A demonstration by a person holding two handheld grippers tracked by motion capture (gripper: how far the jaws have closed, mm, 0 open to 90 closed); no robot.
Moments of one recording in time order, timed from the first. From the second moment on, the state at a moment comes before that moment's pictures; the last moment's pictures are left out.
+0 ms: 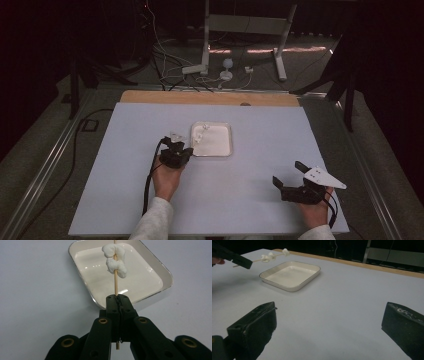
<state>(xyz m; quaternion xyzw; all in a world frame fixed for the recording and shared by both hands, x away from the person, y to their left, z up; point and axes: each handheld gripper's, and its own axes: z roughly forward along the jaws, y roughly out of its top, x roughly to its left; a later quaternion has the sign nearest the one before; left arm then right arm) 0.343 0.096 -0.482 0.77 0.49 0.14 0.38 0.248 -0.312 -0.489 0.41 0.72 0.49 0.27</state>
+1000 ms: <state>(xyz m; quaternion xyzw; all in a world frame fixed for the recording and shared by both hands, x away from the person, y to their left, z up) 0.280 0.143 -0.476 0.76 0.46 0.14 0.44 0.266 -0.272 -0.461 0.37 0.71 0.54 0.27</state>
